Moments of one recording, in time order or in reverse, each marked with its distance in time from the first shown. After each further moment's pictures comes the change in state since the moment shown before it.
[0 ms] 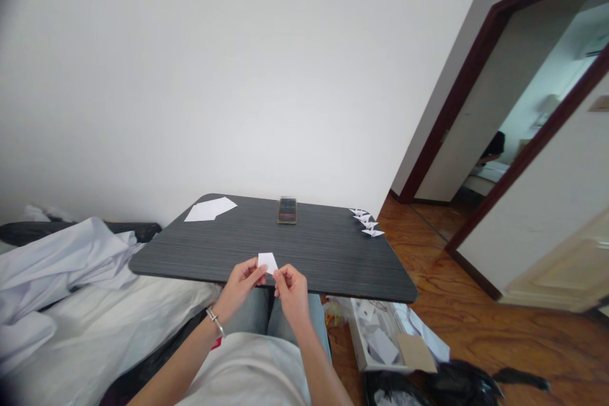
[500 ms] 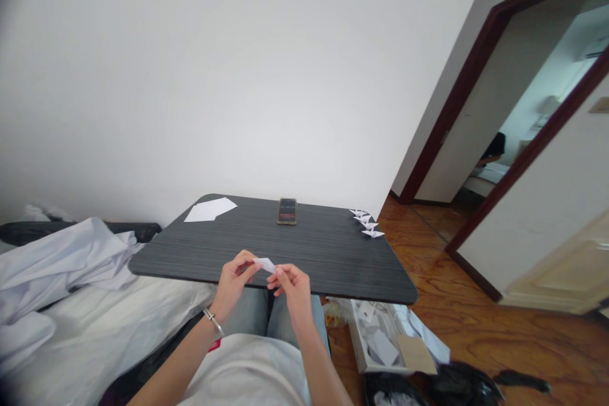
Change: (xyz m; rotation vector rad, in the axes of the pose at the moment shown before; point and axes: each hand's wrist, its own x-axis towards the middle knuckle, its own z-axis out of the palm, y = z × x) left_hand 0.001 0.003 -0.007 0.023 0.181 0.169; right_hand 0.002 0.001 -0.004 0.299 0.002 0.154
